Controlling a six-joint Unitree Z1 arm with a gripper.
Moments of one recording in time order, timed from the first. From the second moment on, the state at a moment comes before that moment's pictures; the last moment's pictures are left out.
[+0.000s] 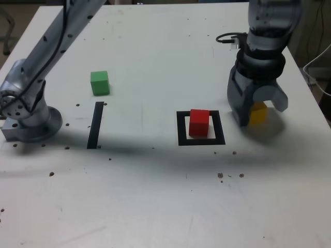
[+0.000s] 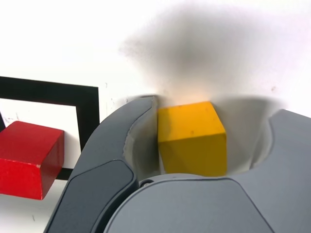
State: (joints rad) arm 0.00 2.33 -1.94 1.18 0.06 -0.21
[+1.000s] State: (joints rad) arm 0.00 2.15 -1.85 1.27 0.11 -0.17
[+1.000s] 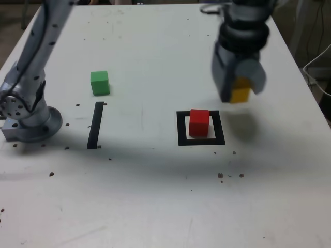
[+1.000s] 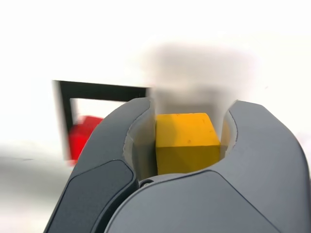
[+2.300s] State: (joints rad) arm -0.08 1.97 -1.50 1.18 0.05 -0.08
